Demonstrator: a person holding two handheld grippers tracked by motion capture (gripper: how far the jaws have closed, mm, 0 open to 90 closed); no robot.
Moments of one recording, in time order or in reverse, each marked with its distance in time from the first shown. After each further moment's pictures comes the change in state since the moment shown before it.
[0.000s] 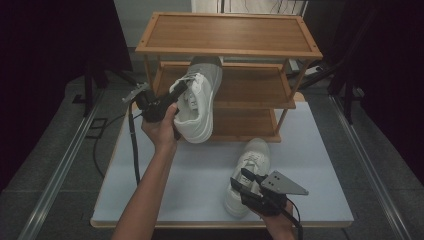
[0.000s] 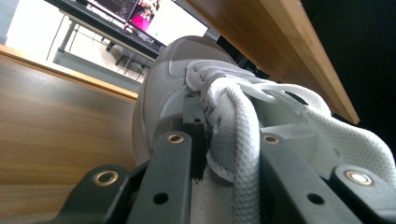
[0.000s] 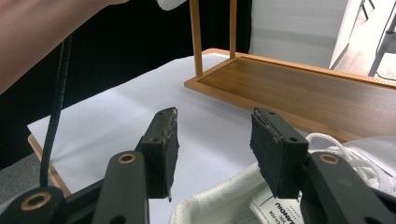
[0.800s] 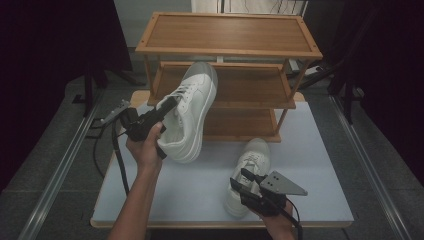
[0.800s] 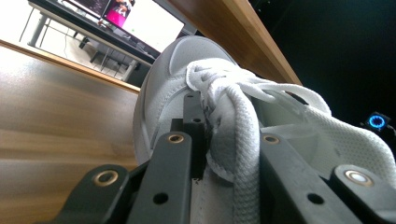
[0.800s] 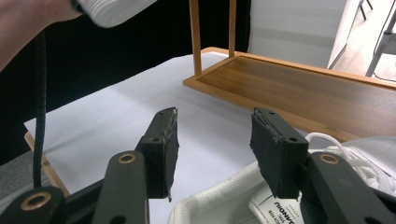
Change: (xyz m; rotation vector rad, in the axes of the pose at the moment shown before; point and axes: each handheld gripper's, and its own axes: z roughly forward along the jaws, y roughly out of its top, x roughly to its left) left arm 0.004 -0.010 -0.054 0.003 -0.109 0.002; right arm 0.001 0.000 0.001 0.007 -0.007 -0.010
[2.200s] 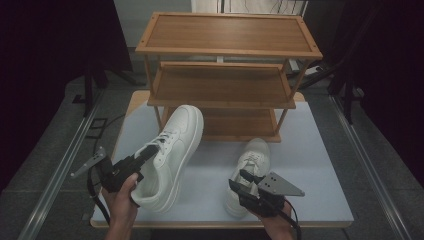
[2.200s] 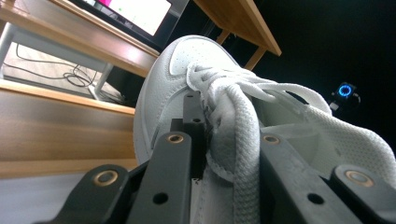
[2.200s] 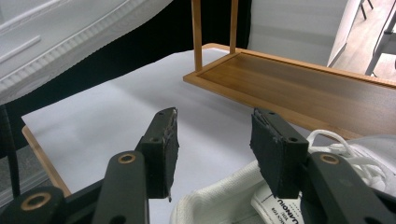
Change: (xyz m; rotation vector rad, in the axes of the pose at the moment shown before) left arm 0.010 -0.057 -0.111 0.054 -0.077 -0.016; right arm 0.003 -0.002 0.002 0.014 -0.001 -0.016
